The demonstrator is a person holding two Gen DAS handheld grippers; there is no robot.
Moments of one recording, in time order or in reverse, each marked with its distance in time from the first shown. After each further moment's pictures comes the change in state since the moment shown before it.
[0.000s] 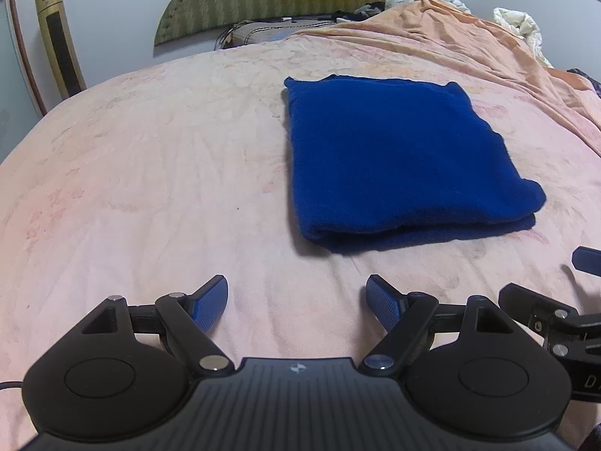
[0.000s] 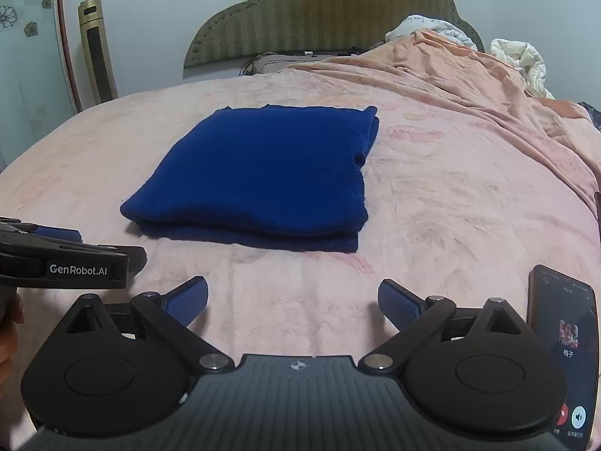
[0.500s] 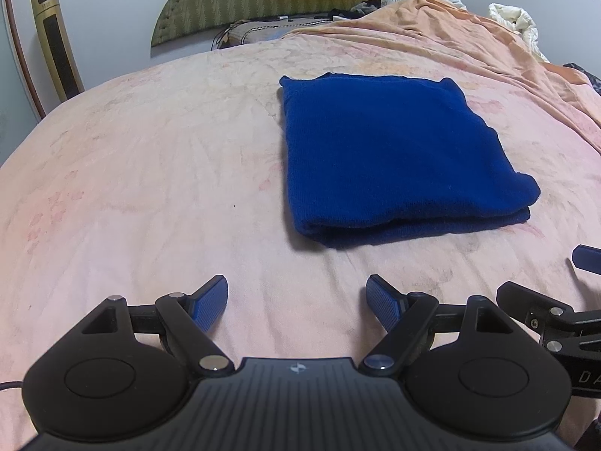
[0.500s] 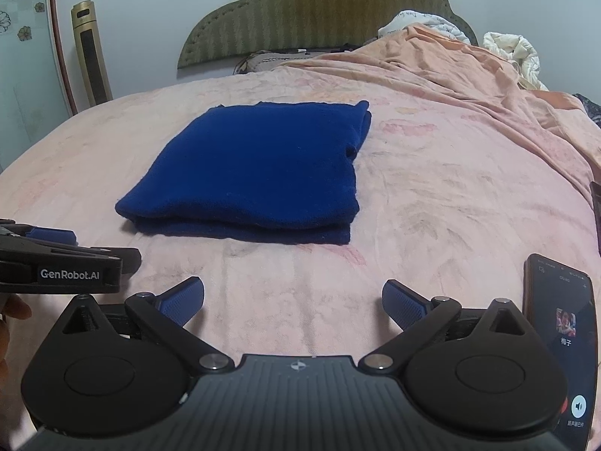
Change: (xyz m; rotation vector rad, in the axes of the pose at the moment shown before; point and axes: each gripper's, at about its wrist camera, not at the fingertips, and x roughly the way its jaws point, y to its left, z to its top) left arm -0.002 -0.002 0.000 0.010 0.008 0.000; right arm -0.001 -0.005 -0.003 0.016 0.005 -0.012
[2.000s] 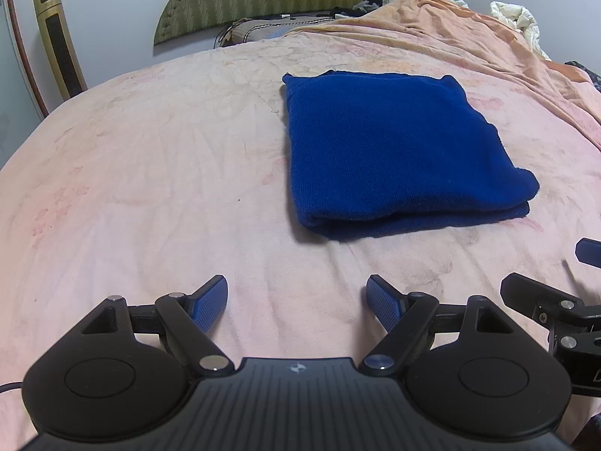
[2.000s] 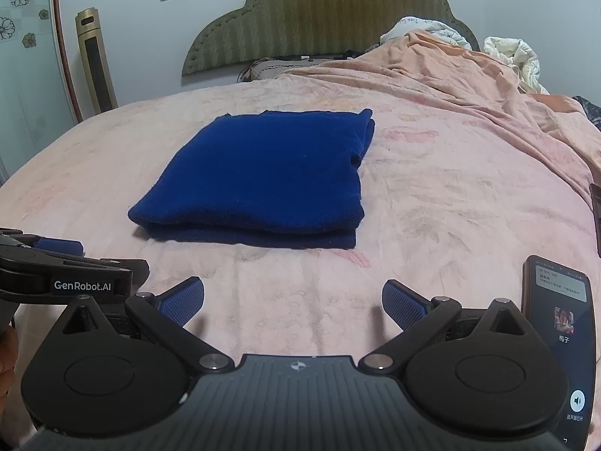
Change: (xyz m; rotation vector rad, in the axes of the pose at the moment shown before) left arm -0.004 0.001 -0.004 0.000 0.006 0.011; right arm -0.009 0.004 0.000 0.006 -0.020 0.017
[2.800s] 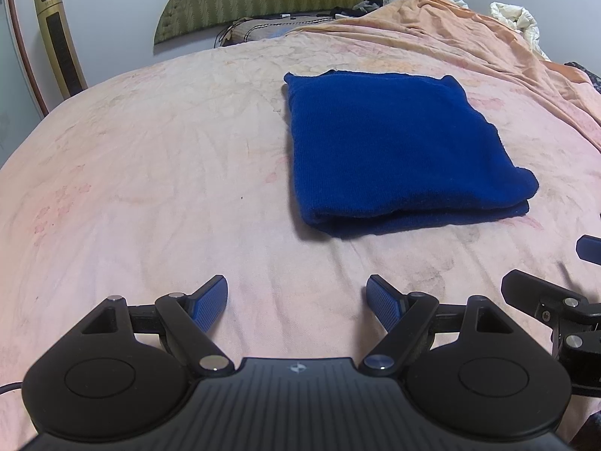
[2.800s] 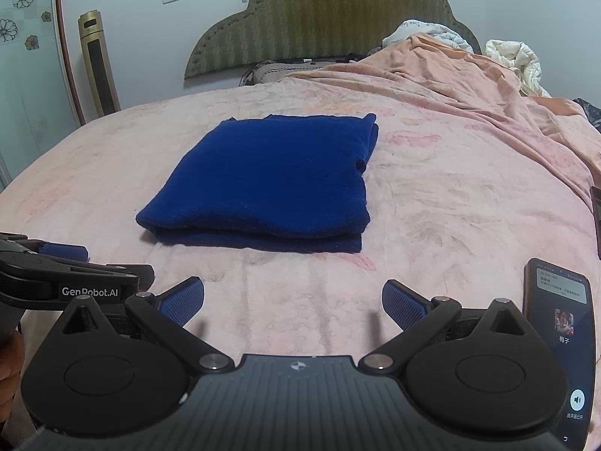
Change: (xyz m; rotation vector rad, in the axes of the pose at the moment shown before) left arm -0.002 0.003 -0.001 0.000 0.000 -0.002; right arm -0.004 0.005 0.002 0.001 -0.008 0.008
